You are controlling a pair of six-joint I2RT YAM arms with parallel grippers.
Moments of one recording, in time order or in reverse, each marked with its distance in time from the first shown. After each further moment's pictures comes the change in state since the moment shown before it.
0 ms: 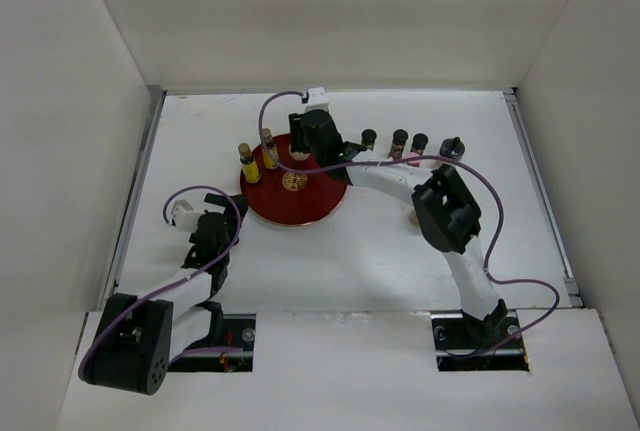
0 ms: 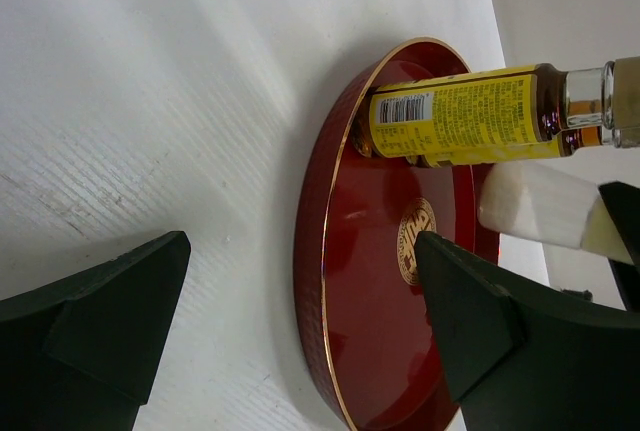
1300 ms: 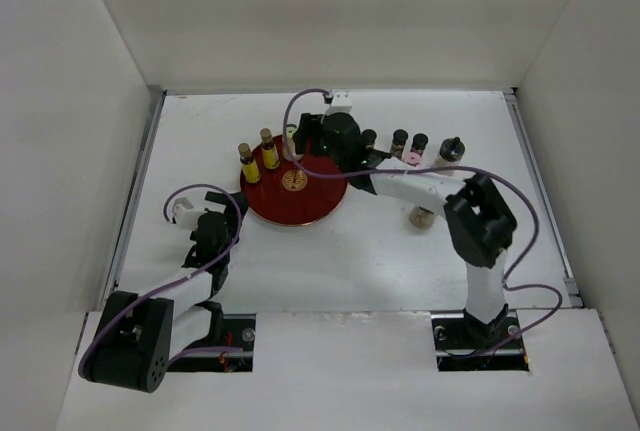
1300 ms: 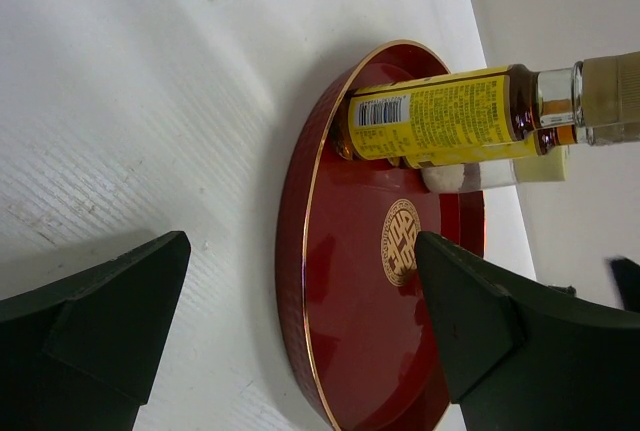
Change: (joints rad) left arm -0.006 0.016 0.001 0.051 0.000 0.004; right arm -0.022 -0.145 -0.190 0.079 -0.099 0.156
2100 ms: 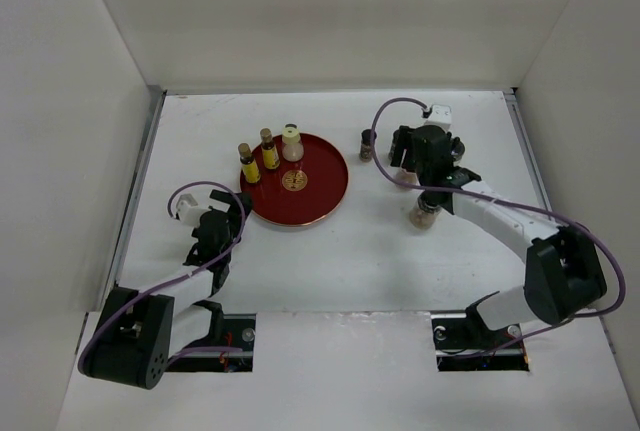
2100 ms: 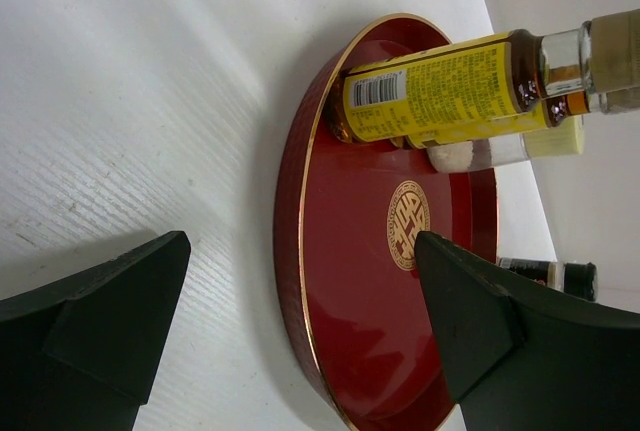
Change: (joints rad) left arm -0.019 0.023 0.014 0.000 0.023 0.052; right arm -0.311 -0.597 -0.558 -0.192 0.137 -0.090
